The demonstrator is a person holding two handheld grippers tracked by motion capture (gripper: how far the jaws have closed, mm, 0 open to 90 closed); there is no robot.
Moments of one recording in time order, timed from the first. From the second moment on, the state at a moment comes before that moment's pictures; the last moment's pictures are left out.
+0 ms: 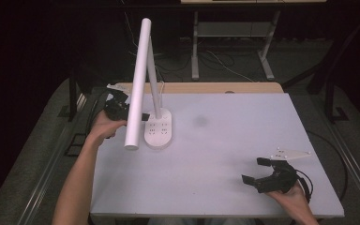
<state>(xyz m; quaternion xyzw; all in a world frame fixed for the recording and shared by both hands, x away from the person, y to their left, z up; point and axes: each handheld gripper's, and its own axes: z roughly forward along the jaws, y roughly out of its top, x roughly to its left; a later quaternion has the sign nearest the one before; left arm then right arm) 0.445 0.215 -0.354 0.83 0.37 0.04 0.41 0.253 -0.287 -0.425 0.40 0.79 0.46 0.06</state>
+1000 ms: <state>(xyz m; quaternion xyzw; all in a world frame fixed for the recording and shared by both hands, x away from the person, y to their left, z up) 0.462 0.210 -0.374 0.80 0.42 0.02 0.43 0.254 -0.289 -0.426 0.40 0.79 0.46 0.06</state>
